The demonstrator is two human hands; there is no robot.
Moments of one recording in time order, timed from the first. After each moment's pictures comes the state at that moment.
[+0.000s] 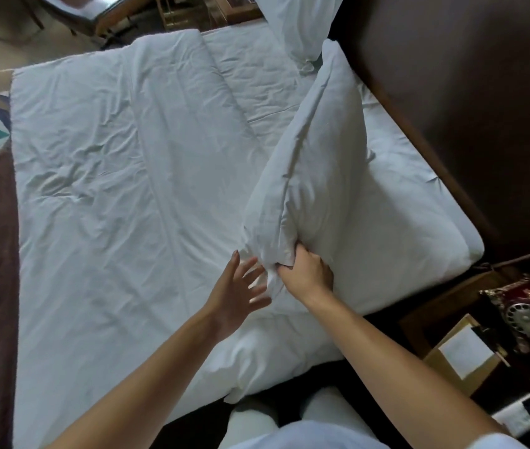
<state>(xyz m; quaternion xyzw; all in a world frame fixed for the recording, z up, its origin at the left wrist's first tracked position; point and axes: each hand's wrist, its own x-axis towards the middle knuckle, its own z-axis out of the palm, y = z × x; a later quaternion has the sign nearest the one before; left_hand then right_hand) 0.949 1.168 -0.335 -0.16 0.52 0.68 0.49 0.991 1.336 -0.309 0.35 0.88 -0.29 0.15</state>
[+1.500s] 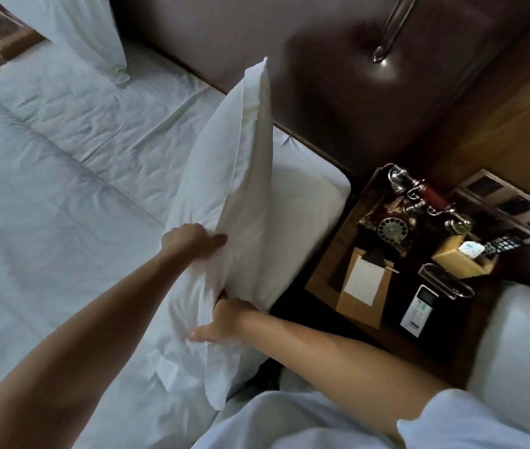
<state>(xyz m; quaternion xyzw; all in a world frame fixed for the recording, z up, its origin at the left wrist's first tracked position) 0.903 1.464 -0.352 0.35 0.89 -0.09 0.27 1.081 1.430 -0.334 0.34 0.77 -0.43 0.34</state>
